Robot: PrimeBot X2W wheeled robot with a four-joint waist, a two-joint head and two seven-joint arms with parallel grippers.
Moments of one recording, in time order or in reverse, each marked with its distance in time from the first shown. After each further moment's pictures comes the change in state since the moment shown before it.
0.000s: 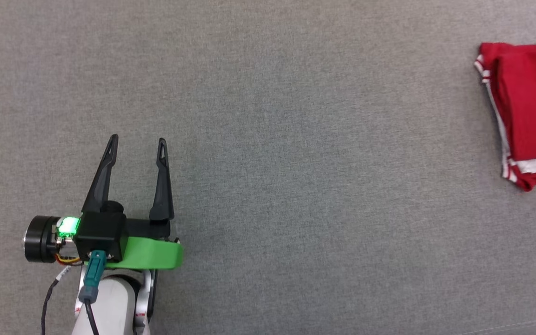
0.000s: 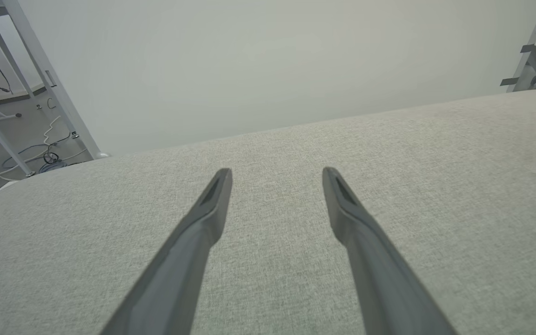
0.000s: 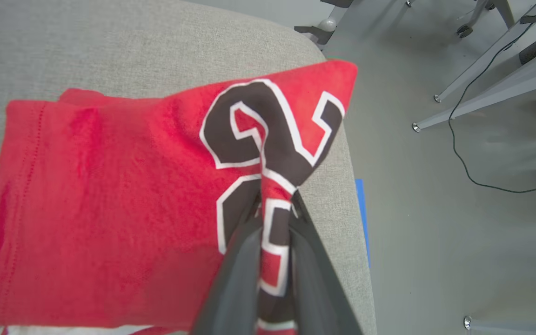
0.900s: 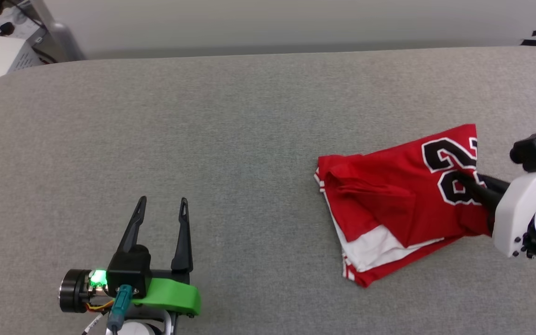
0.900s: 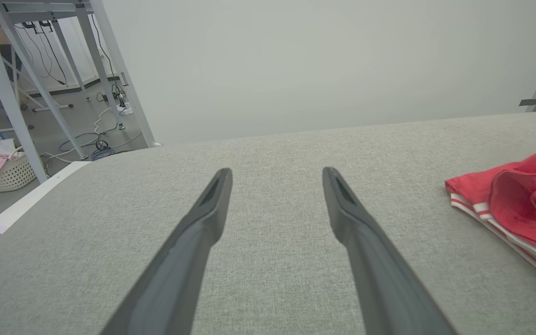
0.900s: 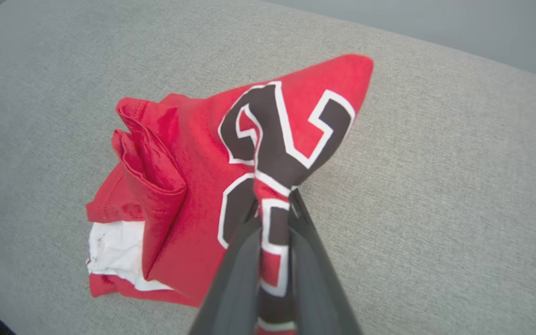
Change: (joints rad) left arm 0.130 -0.057 -0.022 0.104 -0.019 -0.002 0.000; right arm 0.257 0.182 0.222 -0.371 0.138 0.000 0.073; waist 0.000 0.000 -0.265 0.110
